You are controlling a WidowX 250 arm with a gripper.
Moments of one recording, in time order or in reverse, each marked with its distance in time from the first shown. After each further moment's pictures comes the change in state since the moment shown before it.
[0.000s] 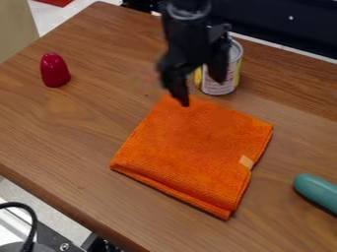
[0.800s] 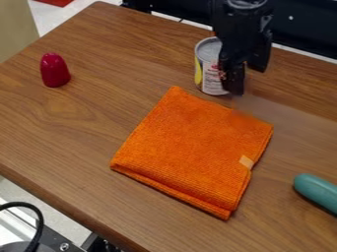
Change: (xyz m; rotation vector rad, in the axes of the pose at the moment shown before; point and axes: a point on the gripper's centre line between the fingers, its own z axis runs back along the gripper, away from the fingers) arm -0.010 -0.061 -0.019 0.037 0.029 0.240
